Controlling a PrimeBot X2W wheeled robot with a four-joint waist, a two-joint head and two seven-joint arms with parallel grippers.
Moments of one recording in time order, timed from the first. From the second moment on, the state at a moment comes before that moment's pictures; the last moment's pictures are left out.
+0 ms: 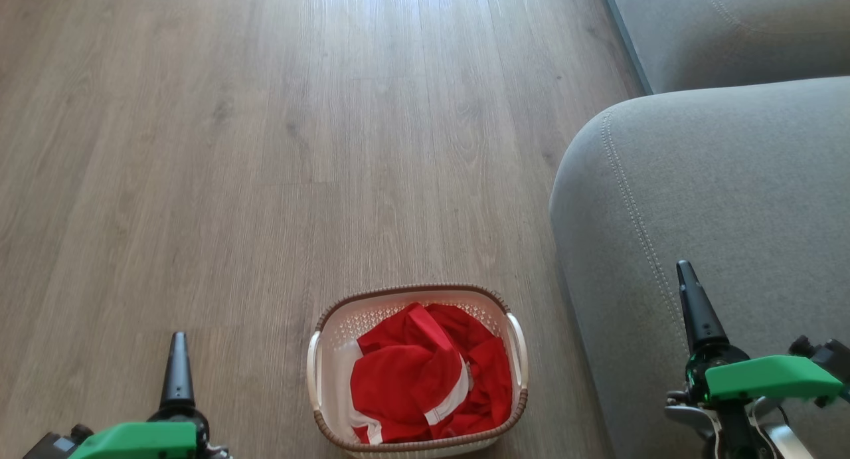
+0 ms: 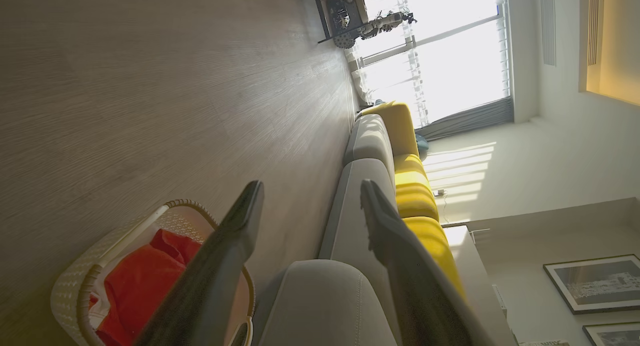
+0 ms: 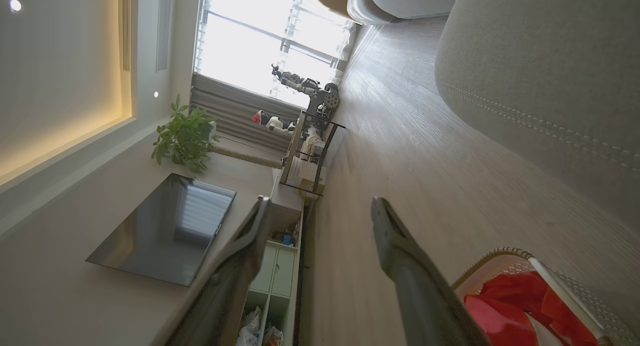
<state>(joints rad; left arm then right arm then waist) 0.02 0.03 0.00 0.16 -1.33 0.01 0.00 -0.01 -0.24 0.22 0.20 1.54 0.13 -0.23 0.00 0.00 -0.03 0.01</state>
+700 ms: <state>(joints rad) 0.04 0.03 -0.05 0.15 -0.97 0.04 -0.06 0.02 -0.19 0.16 0.17 1.17 0.13 -0.24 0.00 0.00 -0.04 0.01</state>
